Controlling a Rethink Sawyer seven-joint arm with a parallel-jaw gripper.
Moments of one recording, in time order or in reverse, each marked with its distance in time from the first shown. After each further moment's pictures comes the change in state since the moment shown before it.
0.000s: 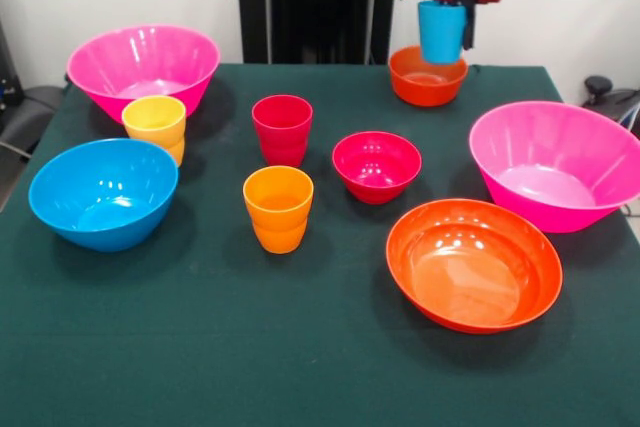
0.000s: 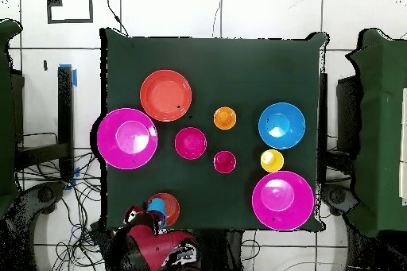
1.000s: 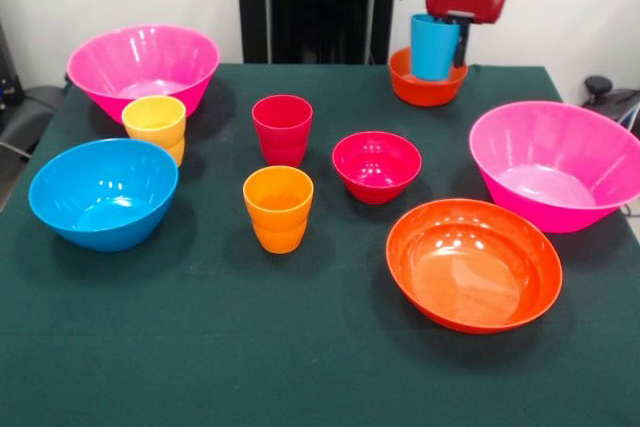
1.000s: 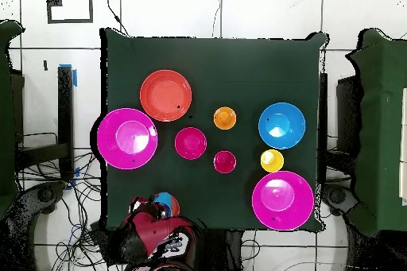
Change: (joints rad) arm 0.083 0.056 -0.094 -0.129 -0.001 0.153 0.000
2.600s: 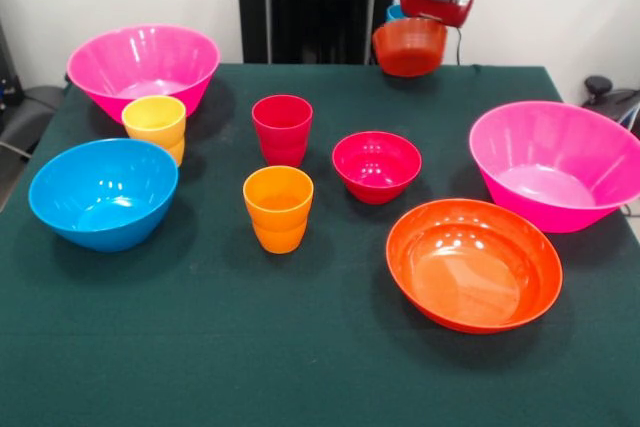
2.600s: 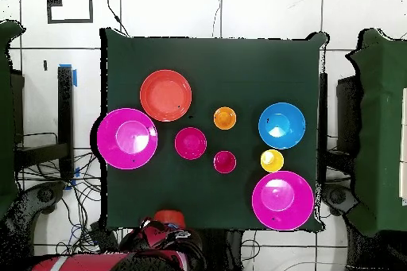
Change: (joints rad) arm -0.015 0.176 -0.004 0.045 0.000 -0.024 0.000
